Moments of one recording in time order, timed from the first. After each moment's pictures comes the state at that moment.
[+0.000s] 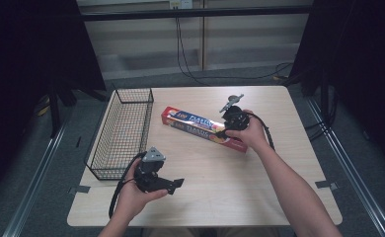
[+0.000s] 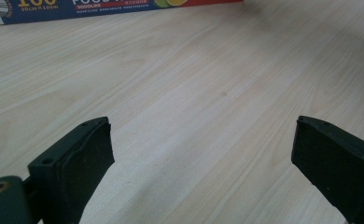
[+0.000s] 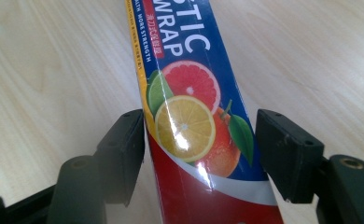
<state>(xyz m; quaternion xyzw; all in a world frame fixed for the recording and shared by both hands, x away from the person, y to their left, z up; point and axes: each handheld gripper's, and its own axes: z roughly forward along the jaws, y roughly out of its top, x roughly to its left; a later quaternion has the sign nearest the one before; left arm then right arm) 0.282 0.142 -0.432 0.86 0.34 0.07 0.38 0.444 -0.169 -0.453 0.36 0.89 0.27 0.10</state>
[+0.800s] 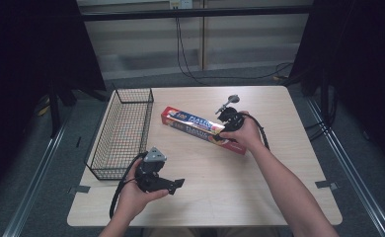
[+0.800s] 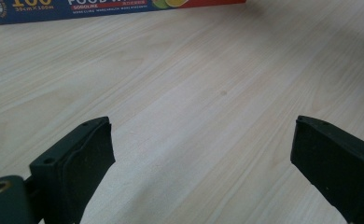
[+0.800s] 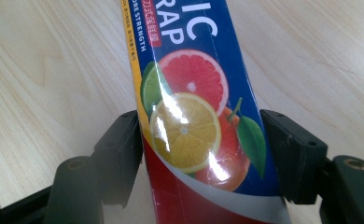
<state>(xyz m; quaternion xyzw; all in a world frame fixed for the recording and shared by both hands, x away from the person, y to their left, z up) 0.283 0.140 -0.434 0.86 0.33 0.07 0.38 0.450 -0.157 -0.462 0.38 0.89 0.24 0.07</state>
